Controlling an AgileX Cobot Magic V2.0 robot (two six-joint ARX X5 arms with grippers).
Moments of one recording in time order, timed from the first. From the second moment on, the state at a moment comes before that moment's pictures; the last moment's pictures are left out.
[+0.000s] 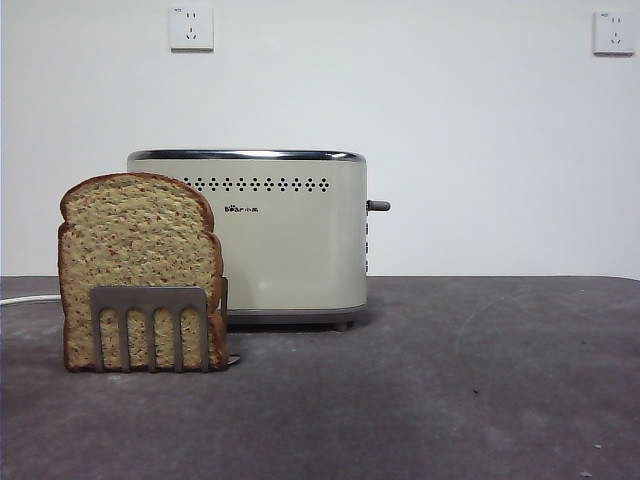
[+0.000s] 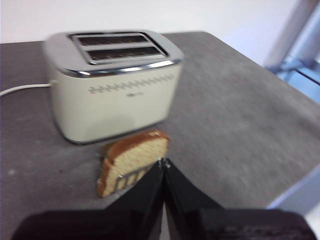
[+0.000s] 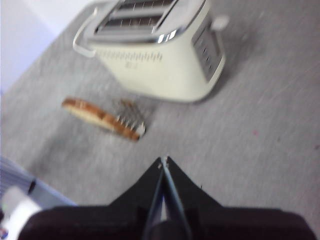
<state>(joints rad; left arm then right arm) 0.03 0.34 0.86 -0.94 0.60 0.07 0.13 0.68 0.90 -0.81 -0.55 0.05</state>
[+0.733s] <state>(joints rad) -0.05 0.34 0.86 -0.91 0.55 0.20 0.14 0.69 0.90 -0.84 -0.55 -0.01</state>
